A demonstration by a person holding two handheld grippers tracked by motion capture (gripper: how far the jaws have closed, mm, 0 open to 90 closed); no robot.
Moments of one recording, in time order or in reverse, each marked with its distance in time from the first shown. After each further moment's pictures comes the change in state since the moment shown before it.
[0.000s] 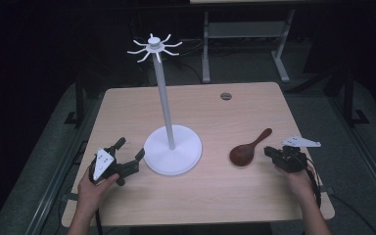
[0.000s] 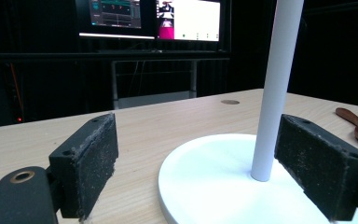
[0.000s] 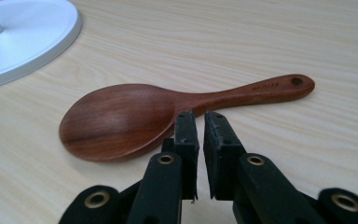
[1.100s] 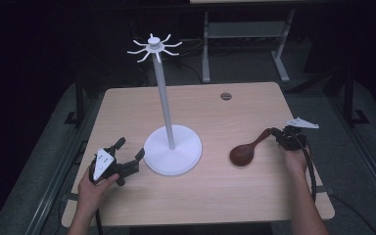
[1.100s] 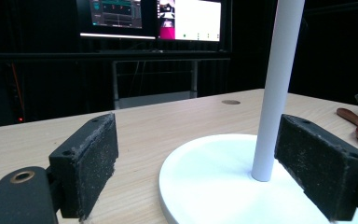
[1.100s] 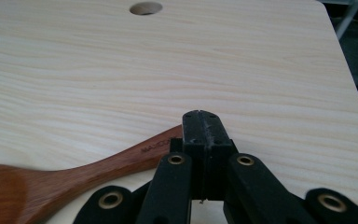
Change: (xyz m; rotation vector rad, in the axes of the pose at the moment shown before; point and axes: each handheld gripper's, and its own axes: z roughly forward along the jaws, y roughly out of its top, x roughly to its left) left arm -0.001 0.000 0.000 -0.007 0.005 -0.013; right arm -0.058 0.021 0.050 -0.043 -0.180 0.091
